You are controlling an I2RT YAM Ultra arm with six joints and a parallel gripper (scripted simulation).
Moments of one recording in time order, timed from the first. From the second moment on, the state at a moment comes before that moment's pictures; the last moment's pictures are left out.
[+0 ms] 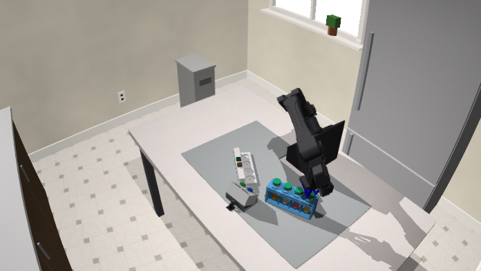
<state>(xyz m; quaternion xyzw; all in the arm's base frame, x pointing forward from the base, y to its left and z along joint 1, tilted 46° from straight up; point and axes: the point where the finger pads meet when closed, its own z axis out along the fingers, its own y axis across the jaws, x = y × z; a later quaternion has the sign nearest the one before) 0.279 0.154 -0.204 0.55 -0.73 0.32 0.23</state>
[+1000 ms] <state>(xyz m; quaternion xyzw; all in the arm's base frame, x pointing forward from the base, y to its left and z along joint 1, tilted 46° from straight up) 0.279 0.154 -0.204 0.89 -0.24 0.11 0.37</state>
